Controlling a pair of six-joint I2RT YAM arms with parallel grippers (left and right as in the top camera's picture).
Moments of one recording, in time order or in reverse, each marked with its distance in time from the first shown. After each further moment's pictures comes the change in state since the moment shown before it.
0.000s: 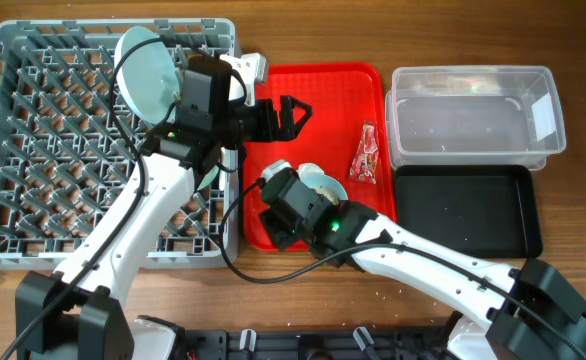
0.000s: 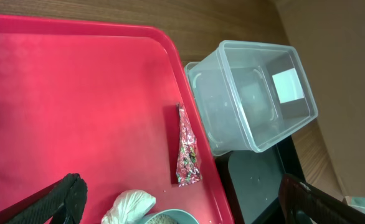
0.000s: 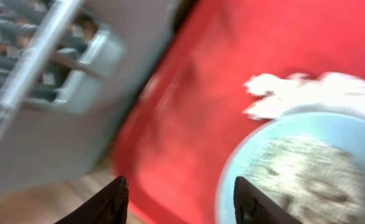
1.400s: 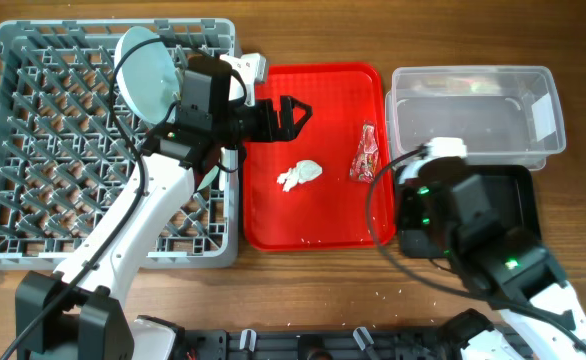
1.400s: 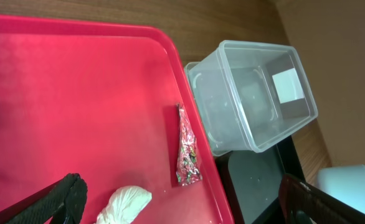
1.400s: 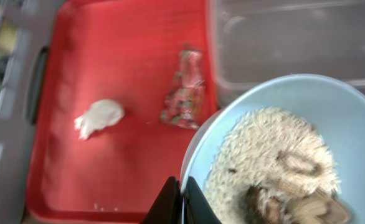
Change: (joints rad) left arm 0.000 0.000 0.000 0.000 0.000 0.000; right arm -0.458 -0.646 -0.034 -0.478 0.117 0.092
